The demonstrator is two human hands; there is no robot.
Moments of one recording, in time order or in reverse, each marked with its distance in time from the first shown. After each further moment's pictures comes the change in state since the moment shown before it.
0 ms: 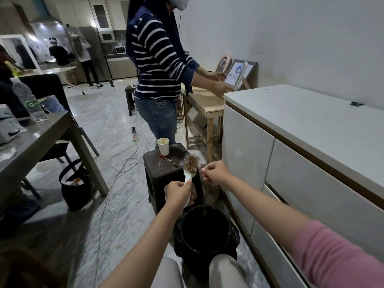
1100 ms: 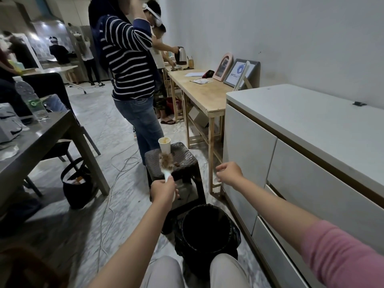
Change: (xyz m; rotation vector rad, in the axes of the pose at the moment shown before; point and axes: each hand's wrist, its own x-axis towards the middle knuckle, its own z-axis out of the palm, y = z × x) left_hand 0.027 -0.002 -0.031 -0.131 0.235 -0.053; right_hand 0.009 0.019 -0.023 -0.243 0.208 0.034
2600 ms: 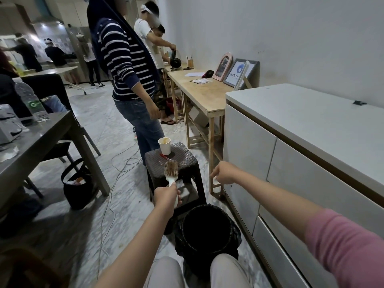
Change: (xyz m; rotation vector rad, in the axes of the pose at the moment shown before) left_hand -0.018 -0.004 -0.001 -0.044 -0.057 -0.126; right_hand -0.005 -0.023 -0.013 -0.606 -0.300 -0.221
